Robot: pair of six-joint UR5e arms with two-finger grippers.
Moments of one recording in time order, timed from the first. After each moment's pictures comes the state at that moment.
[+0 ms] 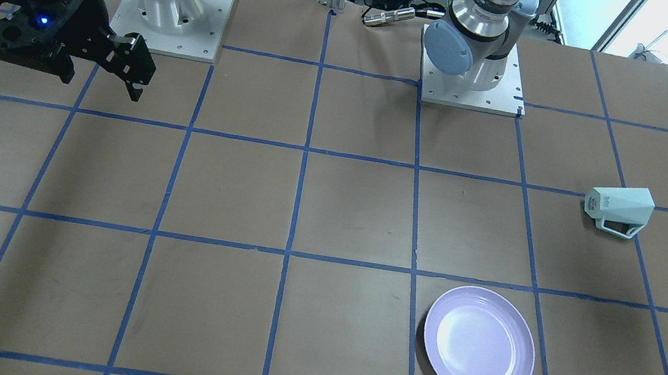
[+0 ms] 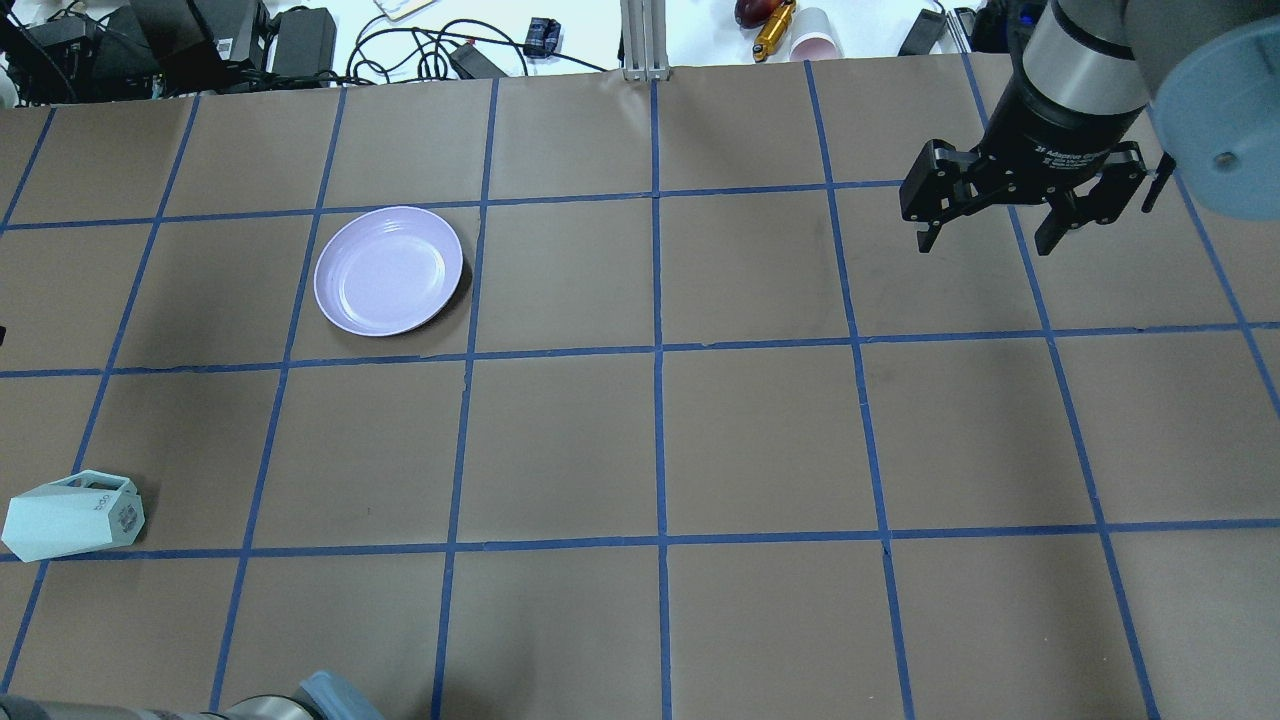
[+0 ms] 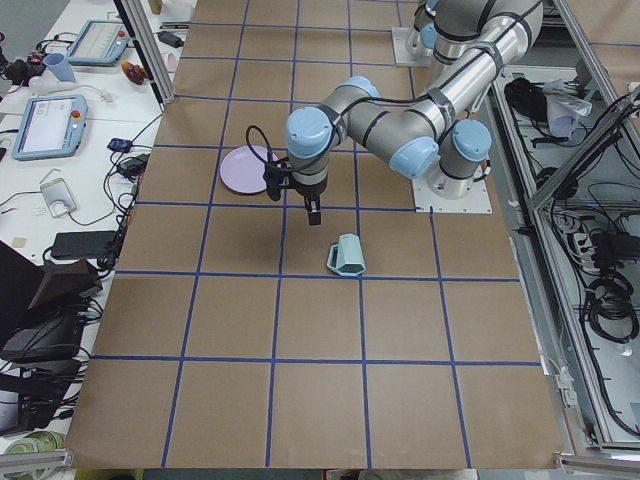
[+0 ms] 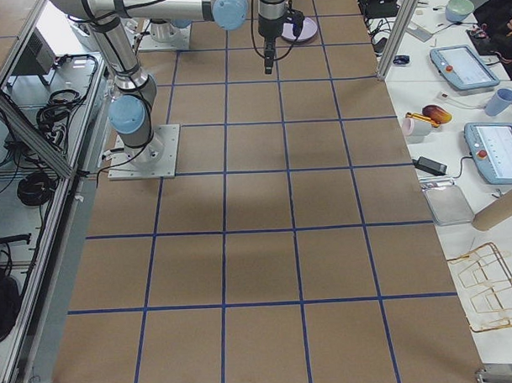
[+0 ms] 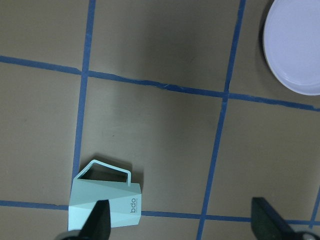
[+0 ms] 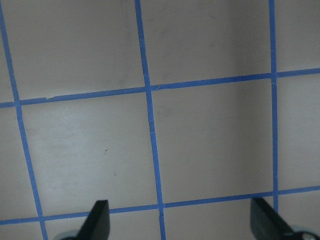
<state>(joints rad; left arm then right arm) -0.71 -1.71 -1.61 -1.54 1.47 0.72 1.52 -1.59 1.63 -1.60 -1.59 0.04</state>
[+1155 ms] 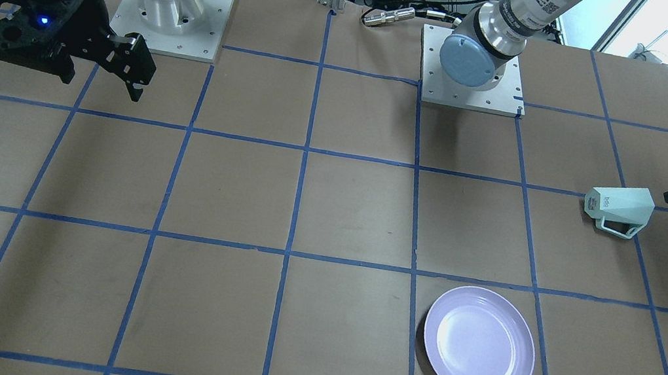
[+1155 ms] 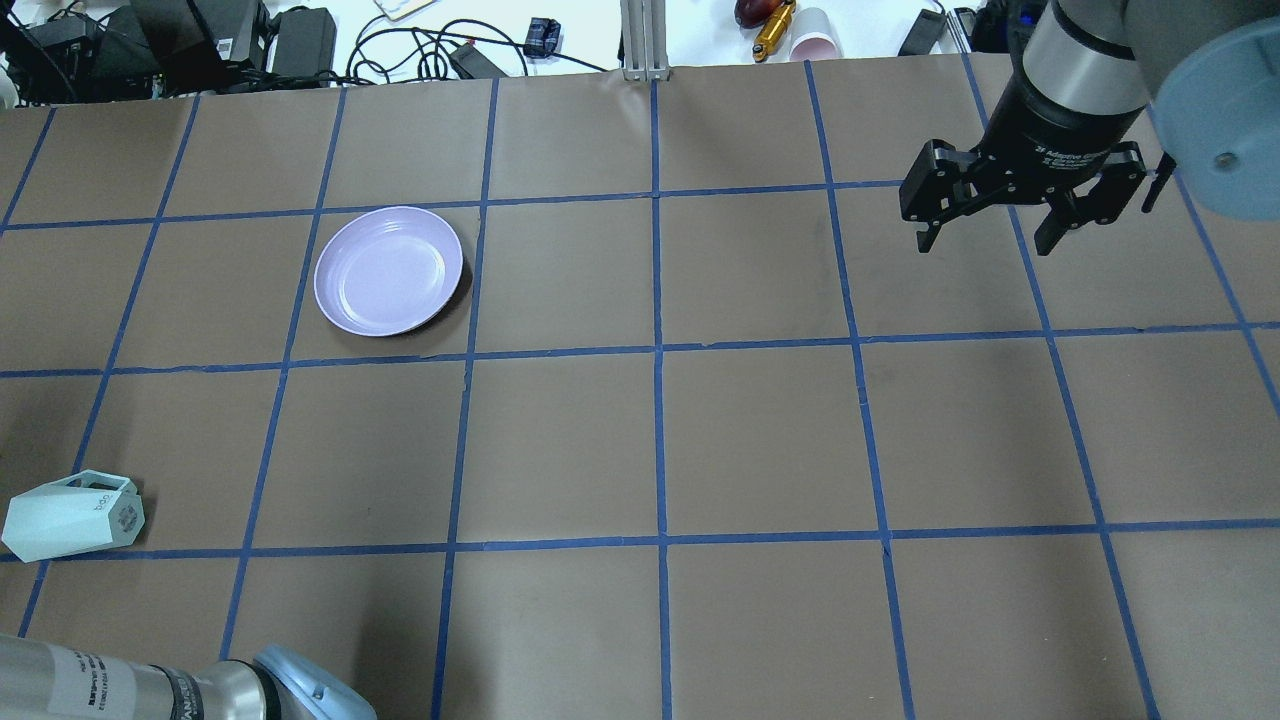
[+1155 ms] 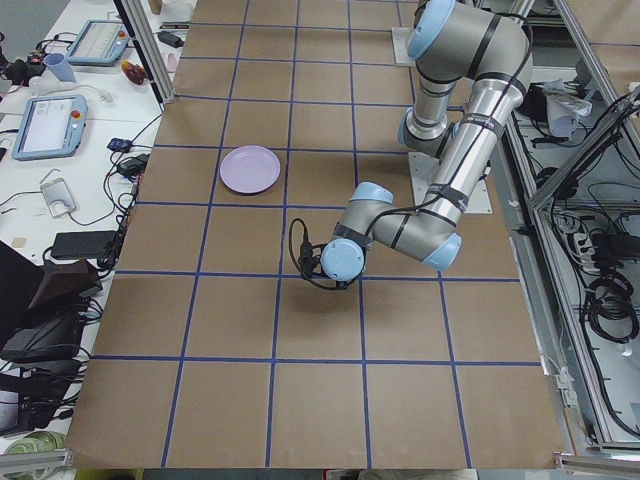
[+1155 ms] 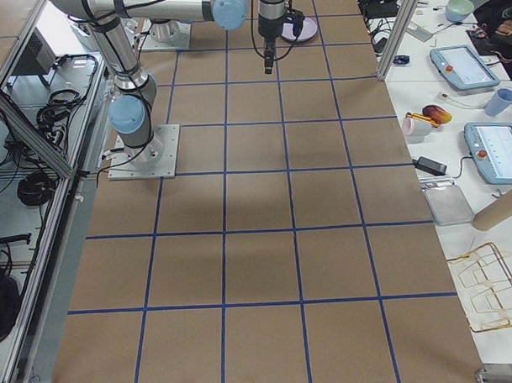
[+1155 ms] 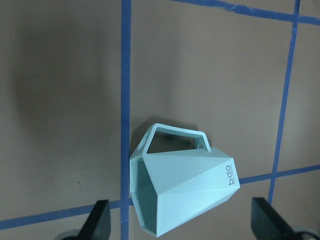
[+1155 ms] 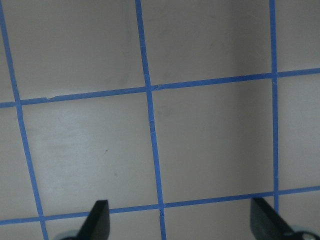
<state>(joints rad) -0.48 -1.95 -1.65 -1.54 1.41 1.08 1.52 -1.59 1.63 -1.60 -1.59 0.04</state>
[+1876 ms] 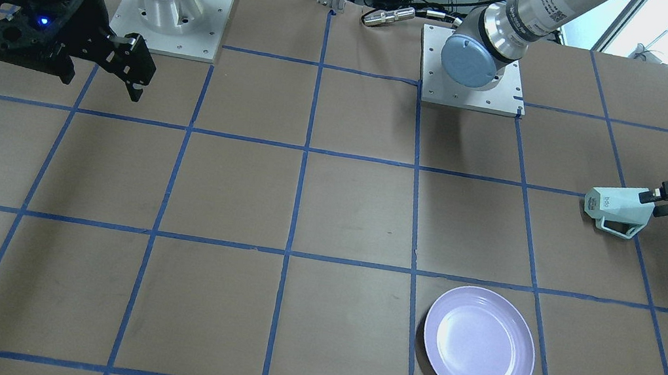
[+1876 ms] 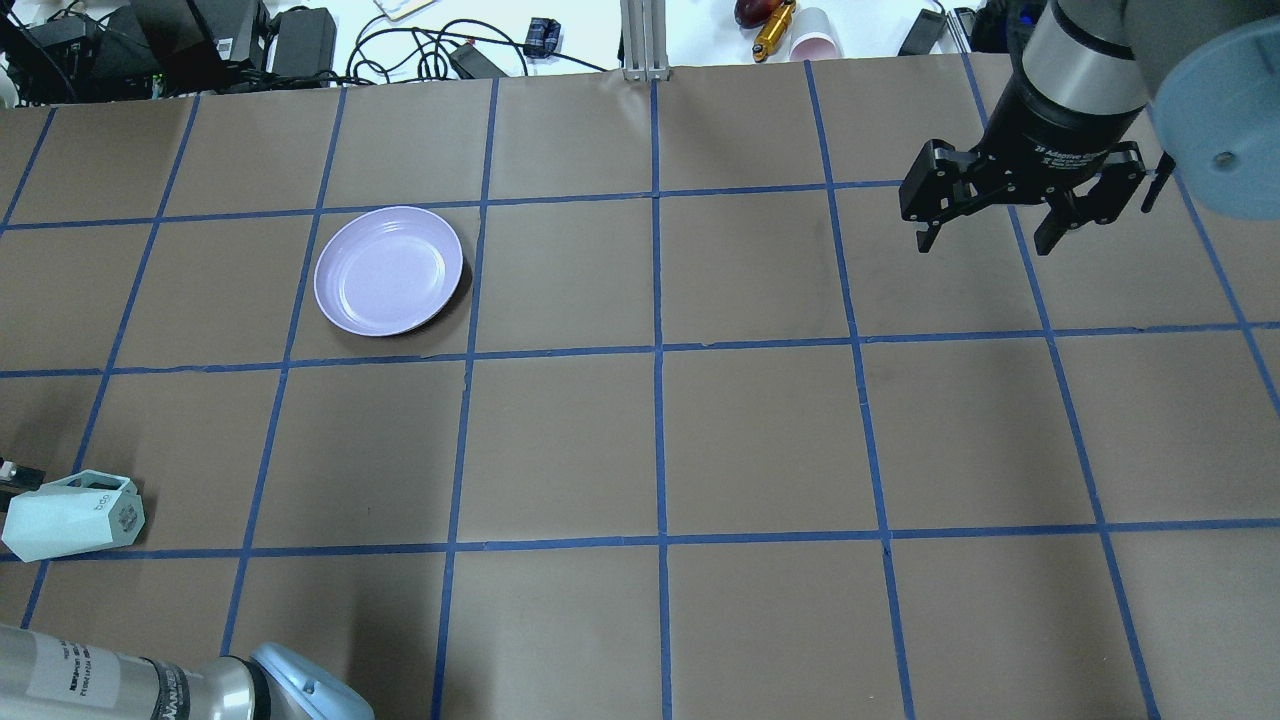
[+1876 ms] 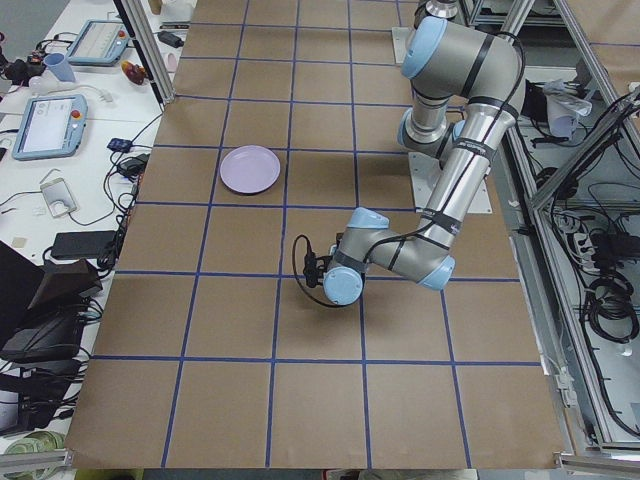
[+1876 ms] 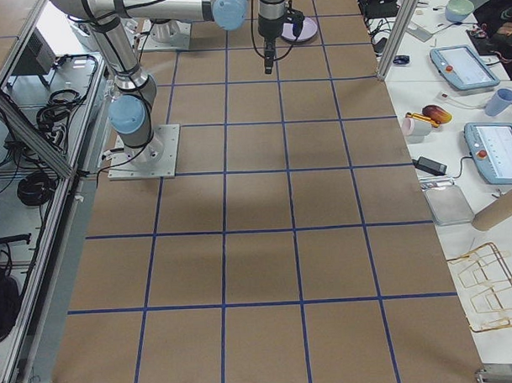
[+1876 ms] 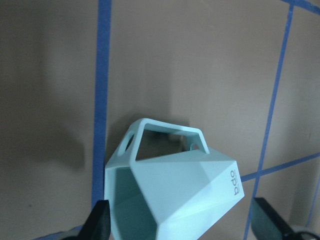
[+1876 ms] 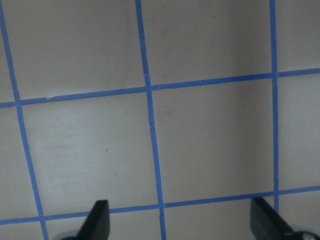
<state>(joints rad) -0.47 -2.03 -1.66 -1.65 1.37 1.09 1.52 -1.59 1.63 -1.60 -1.59 0.04</state>
